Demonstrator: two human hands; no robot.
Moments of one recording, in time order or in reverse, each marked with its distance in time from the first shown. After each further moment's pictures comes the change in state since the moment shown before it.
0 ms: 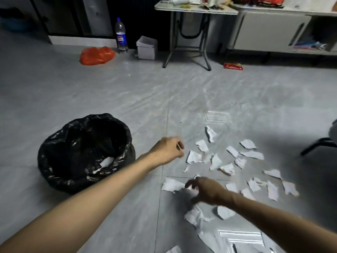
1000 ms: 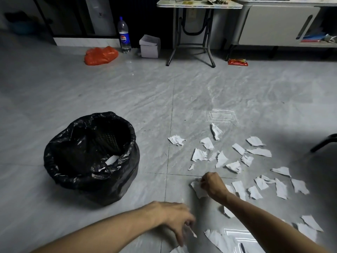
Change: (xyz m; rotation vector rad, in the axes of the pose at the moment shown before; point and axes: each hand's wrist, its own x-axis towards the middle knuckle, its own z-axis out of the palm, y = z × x) left_hand -0.067 -0.059 0.129 0.475 -0.780 0.364; right_hand 0.047 0.032 0.042 0.211 0.316 0.193
